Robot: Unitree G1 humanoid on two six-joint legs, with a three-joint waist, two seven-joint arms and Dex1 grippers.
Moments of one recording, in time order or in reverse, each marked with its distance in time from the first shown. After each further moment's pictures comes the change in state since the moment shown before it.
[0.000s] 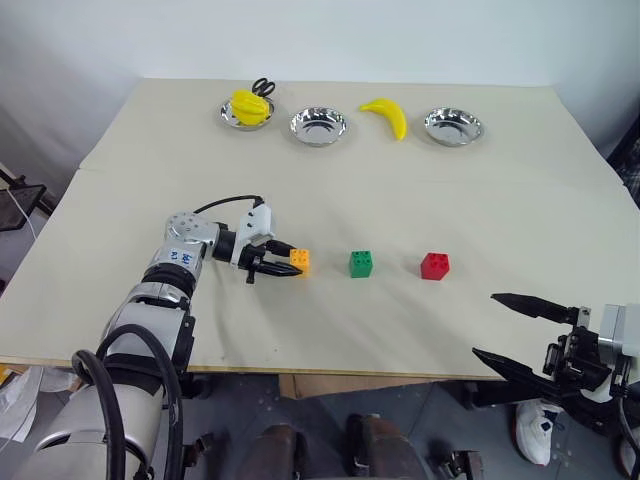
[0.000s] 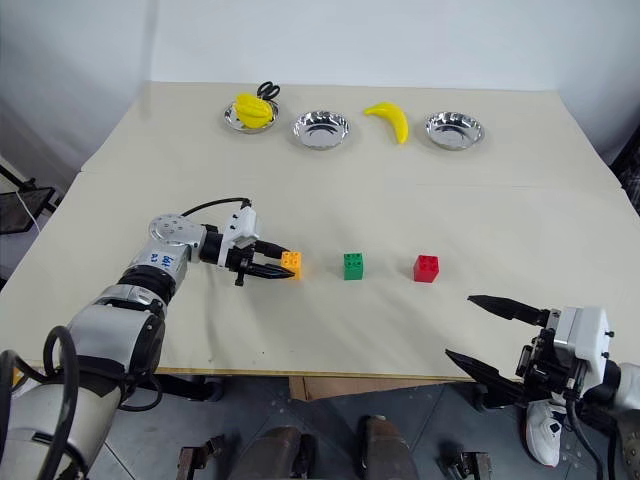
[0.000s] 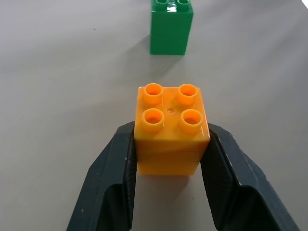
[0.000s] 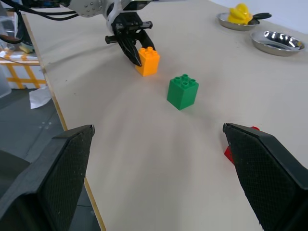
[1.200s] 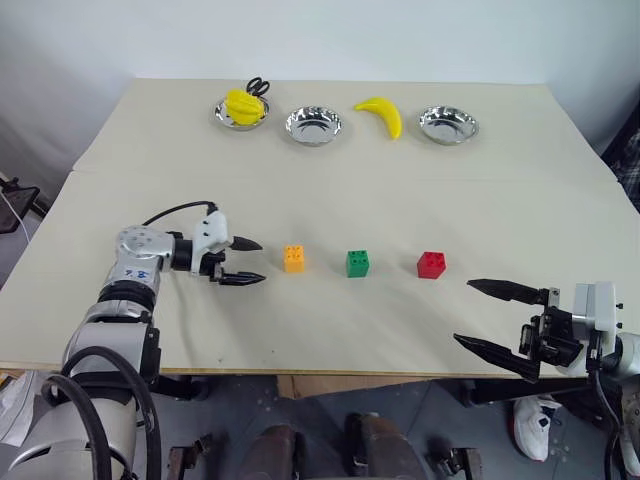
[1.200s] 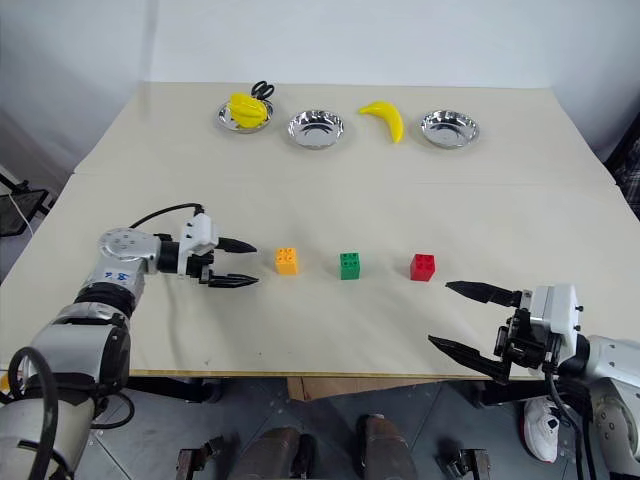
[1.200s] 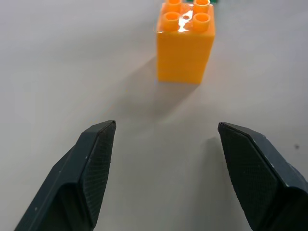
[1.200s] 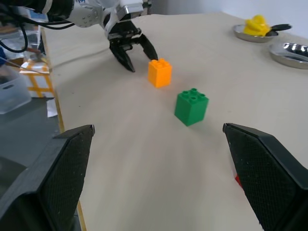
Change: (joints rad) left arm 0.155 0.177 0.143 -0.081 -0.041 -0.095 -0.028; right arm -0.208 -0.005 0.131 0.125 -0.021 0.017 0.068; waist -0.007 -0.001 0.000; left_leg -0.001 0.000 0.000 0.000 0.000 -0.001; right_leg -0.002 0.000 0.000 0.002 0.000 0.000
